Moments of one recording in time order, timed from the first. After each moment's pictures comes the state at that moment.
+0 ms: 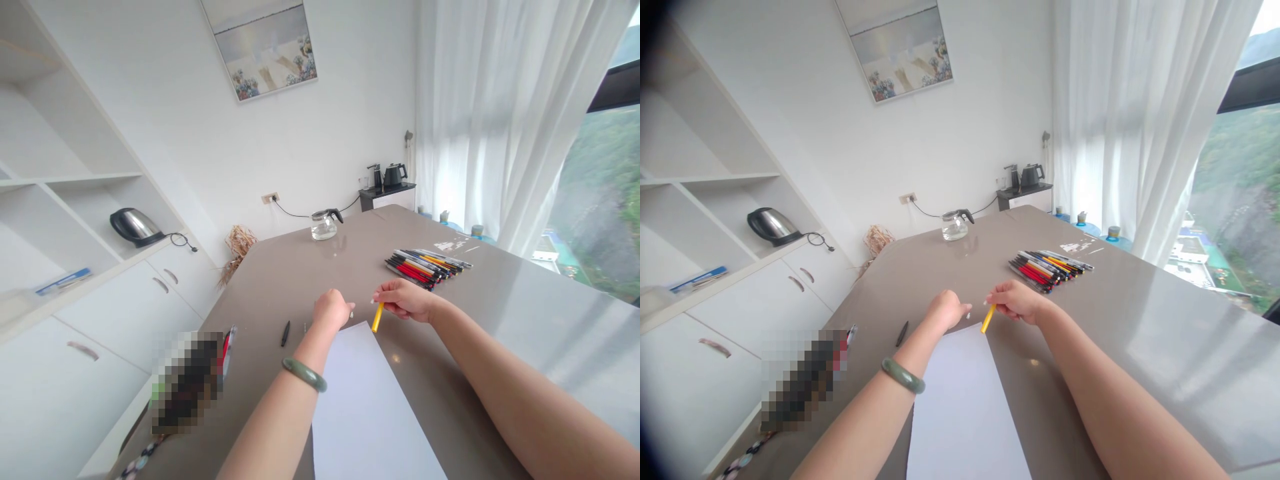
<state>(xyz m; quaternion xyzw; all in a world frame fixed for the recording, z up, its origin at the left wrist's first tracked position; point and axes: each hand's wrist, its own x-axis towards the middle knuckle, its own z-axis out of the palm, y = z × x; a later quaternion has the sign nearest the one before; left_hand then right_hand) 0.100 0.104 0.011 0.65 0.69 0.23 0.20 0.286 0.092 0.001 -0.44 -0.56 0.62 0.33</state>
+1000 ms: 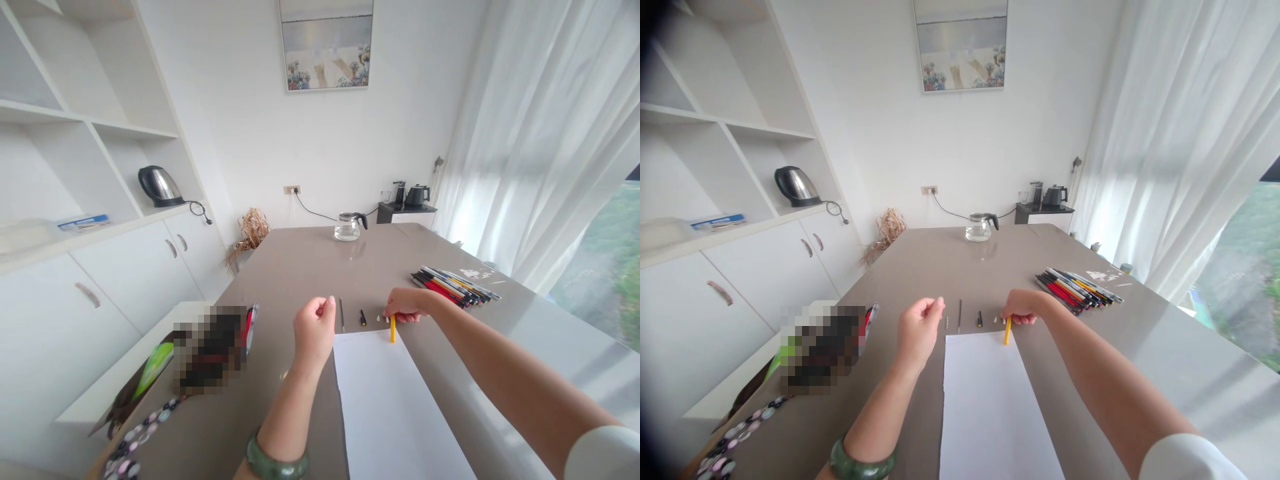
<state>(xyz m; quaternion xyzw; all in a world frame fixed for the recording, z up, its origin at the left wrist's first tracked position) -0.004 0.022 0.020 0.57 0.60 0.53 0.18 0.222 0.149 0.000 -0.59 -0.68 0.43 -0.10</state>
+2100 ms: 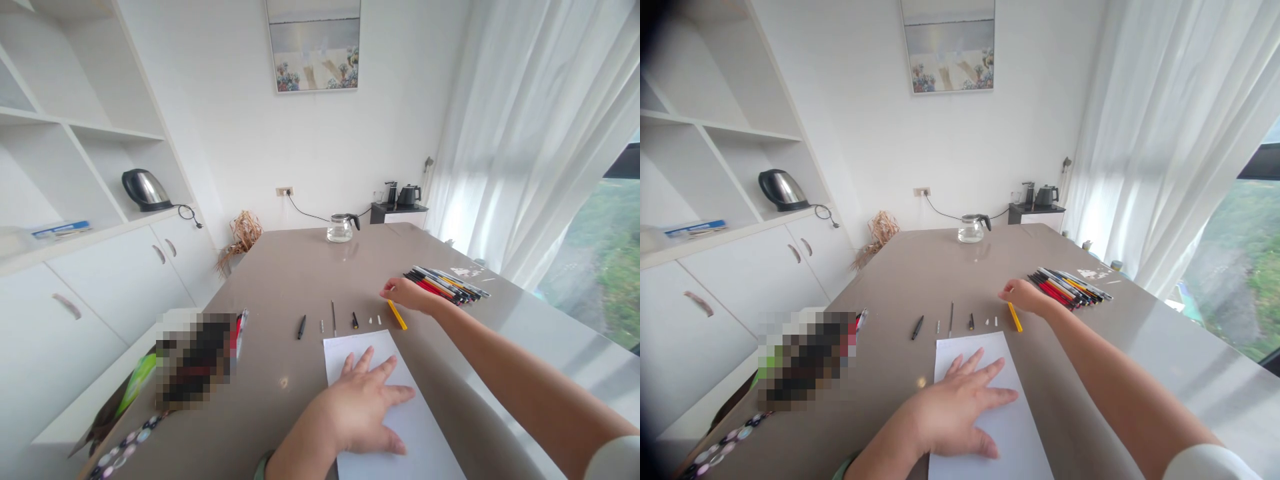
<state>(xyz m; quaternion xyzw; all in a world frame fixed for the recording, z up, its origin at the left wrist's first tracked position) 0.037 -0.023 0.013 0.91 0.32 0.02 0.26 0.245 0.143 0.004 -0.64 -0.72 0.23 0.15</state>
